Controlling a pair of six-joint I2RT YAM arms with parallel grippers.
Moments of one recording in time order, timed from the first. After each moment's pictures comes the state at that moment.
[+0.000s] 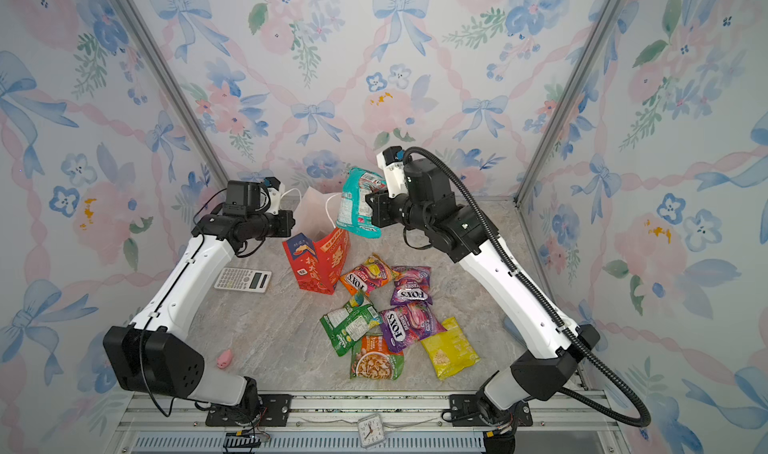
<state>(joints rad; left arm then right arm) -0.13 1.48 1.46 -0.73 0.19 -0.12 0.73 1.54 1.91 -0.72 -0.10 0.30</state>
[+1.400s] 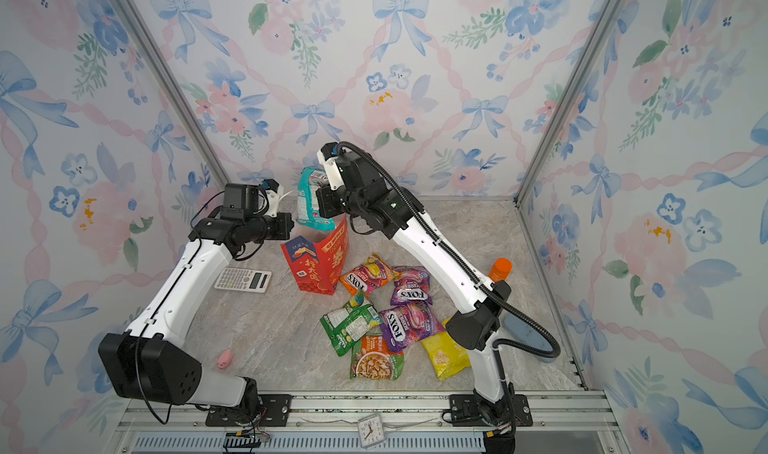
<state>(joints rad) -0.13 1.44 1.43 -0.73 0.19 -0.12 0.82 2.03 2.42 -0.79 -0.04 0.28</state>
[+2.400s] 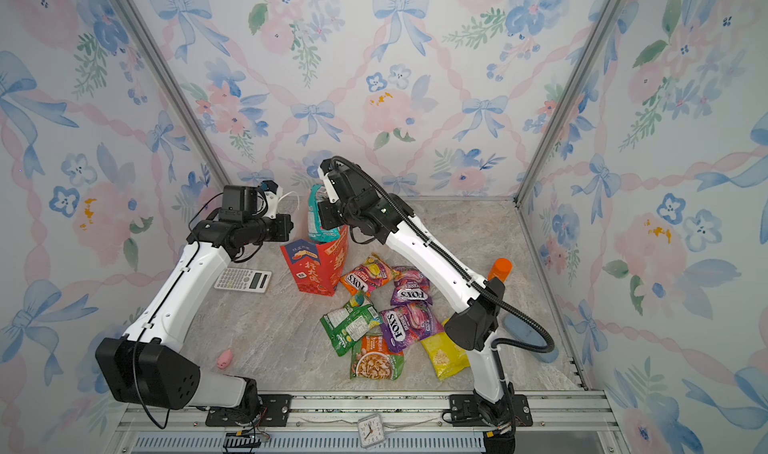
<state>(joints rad) -0.13 1.42 1.41 -0.73 0.19 -0.12 0.85 2.04 2.36 -0.83 0.03 0.27</state>
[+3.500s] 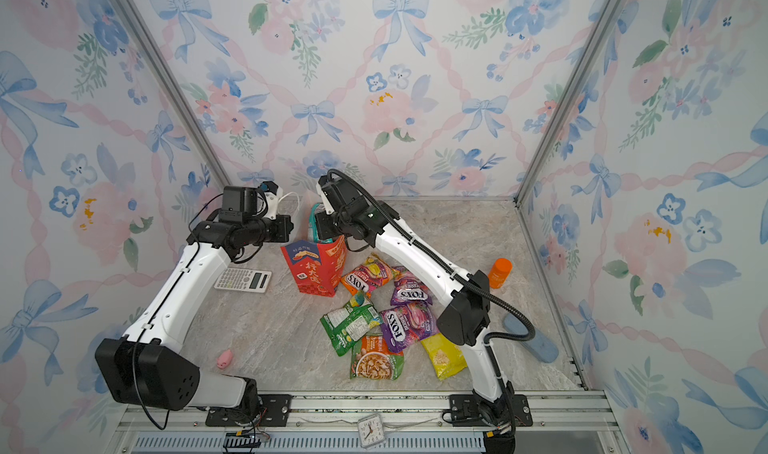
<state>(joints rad) -0.13 1.41 1.41 -0.73 0.20 -0.12 0.84 2.09 2.24 -0.79 -0.02 0.35</state>
